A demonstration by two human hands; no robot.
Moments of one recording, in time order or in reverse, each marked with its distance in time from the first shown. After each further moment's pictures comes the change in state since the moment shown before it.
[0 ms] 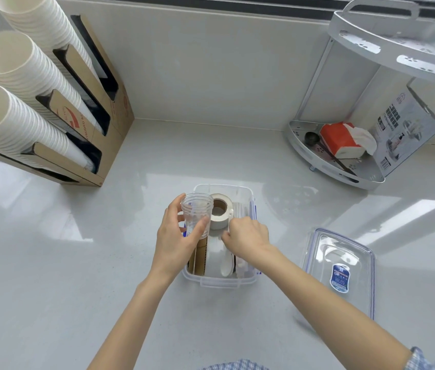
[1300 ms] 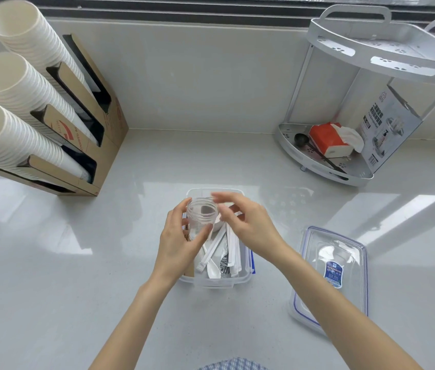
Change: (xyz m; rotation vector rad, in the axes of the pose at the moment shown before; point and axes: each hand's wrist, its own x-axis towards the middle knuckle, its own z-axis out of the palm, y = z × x) left_hand -0.006 0.008 0.010 0.056 -0.046 0.097; right_hand -0.031 0.017 -0.036 0.877 0.283 -0.327
